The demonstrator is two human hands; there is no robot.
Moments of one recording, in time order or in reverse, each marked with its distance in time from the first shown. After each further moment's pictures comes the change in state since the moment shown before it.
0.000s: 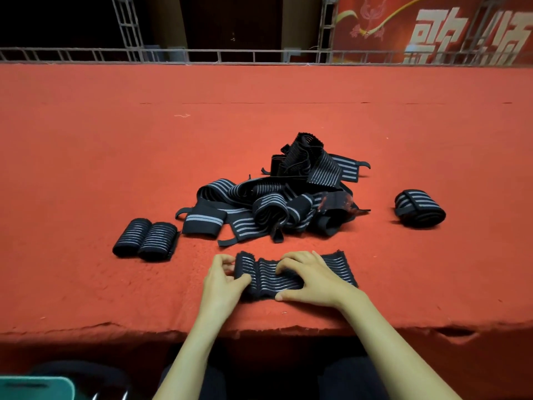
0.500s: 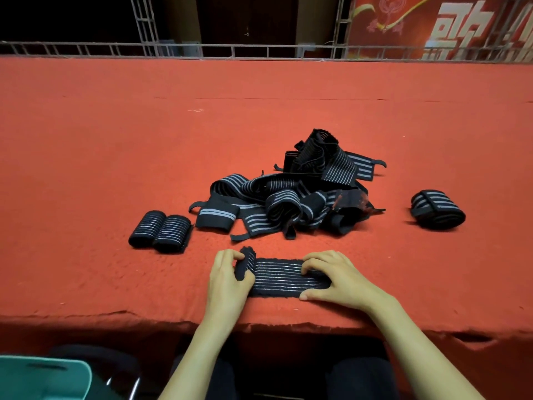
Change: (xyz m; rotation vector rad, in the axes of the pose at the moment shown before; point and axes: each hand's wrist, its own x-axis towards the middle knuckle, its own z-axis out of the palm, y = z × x) left_hand -0.002 -0.014 -0.006 0.236 0.142 0.240; right_hand -0.012 0.024 -0.004 -0.050 0.065 -0.067
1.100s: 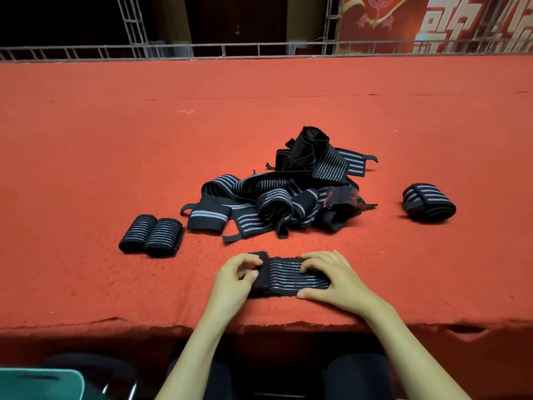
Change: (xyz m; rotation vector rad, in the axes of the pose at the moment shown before) left_hand 0.000 0.015 0.006 -0.289 -0.280 -0.088; right_hand -0.015 0.008 0.014 0.146 0.130 0.078
